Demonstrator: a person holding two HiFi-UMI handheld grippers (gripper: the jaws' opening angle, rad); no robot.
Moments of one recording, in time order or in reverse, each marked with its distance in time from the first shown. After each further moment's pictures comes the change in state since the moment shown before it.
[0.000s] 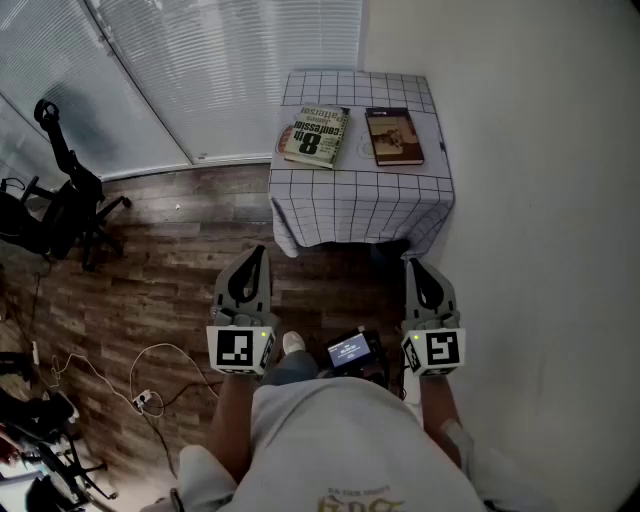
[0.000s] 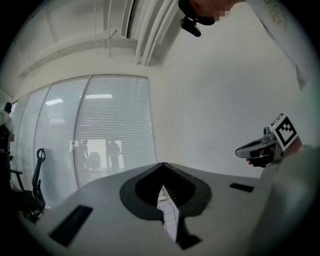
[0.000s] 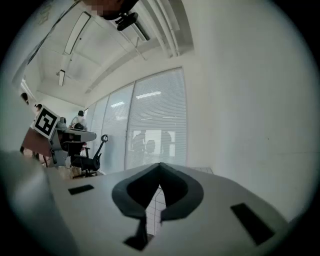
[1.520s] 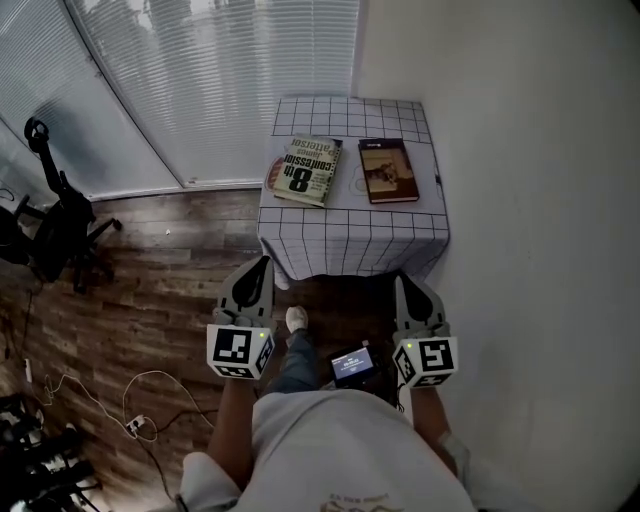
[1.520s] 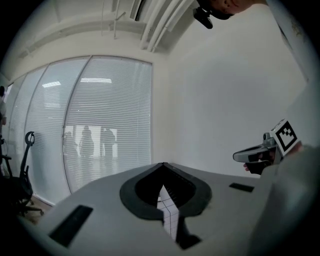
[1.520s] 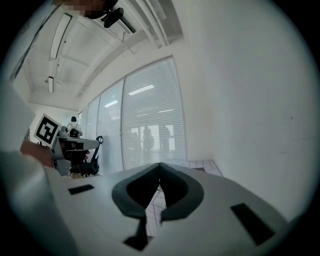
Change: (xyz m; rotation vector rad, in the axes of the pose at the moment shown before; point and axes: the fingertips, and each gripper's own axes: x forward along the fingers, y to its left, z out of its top) left arm 0.103 0.016 -0.025 -0.119 0.084 -0.057; right arm 0.083 -0.036 -0.009 0.103 0.076 -0.006
